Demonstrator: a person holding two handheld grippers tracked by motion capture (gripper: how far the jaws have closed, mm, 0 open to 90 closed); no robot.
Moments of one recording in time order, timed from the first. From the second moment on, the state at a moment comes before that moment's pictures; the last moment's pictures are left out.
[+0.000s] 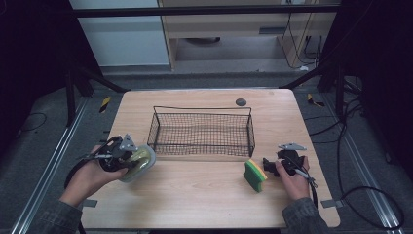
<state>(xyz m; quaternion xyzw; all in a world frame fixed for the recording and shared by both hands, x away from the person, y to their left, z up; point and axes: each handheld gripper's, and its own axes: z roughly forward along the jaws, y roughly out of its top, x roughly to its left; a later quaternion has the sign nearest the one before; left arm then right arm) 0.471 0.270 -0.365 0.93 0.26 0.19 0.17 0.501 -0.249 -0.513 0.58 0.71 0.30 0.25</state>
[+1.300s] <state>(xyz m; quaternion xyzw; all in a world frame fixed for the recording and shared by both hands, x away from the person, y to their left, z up) 0.534 0.200 -0.303 0.94 0.11 0.29 0.15 0.499 -0.261 -0.513 0.56 0.73 0.31 0.24</state>
